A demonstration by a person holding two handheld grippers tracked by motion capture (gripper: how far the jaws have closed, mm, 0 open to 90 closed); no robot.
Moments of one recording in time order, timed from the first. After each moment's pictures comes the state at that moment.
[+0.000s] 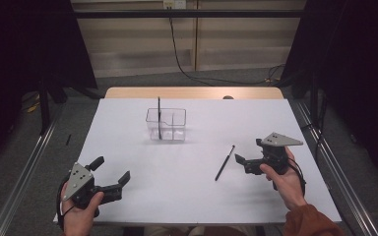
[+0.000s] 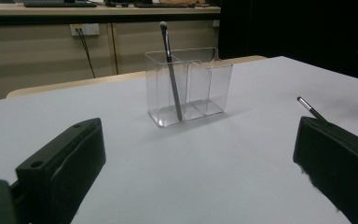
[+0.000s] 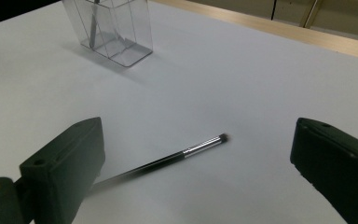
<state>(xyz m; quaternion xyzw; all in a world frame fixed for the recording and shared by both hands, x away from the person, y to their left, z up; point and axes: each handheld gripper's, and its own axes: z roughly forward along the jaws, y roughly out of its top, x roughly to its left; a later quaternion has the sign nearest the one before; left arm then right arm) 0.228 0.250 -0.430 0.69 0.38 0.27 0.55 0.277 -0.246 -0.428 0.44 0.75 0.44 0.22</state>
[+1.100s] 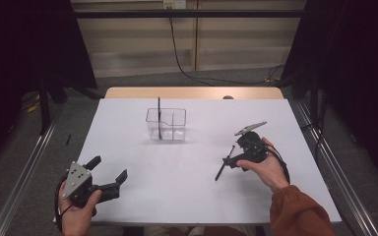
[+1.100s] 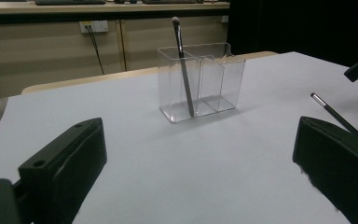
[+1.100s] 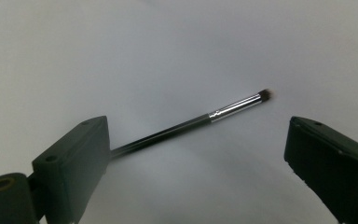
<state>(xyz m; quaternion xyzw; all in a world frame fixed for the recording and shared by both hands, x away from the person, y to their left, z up) 0.231 0.256 -0.431 0.69 0.39 0.28 0.54 0.323 -0.206 -0.431 0.47 0.83 0.27 0.10</state>
